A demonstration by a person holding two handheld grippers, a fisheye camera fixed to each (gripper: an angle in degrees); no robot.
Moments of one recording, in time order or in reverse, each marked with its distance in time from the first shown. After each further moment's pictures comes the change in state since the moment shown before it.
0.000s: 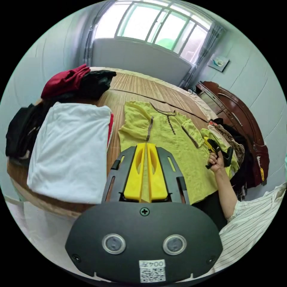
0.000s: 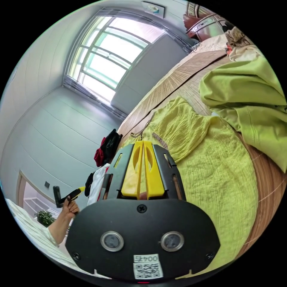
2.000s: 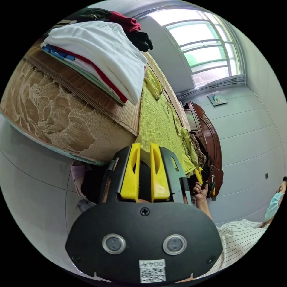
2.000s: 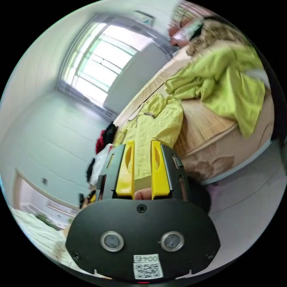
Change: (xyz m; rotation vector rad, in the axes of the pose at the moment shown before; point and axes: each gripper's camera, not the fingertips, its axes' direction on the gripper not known) left arm -0.054 0.188 -0.301 -0.084 0.437 -0.425; right arm -0.107 0.125 -0.373 0.014 0.154 0.030
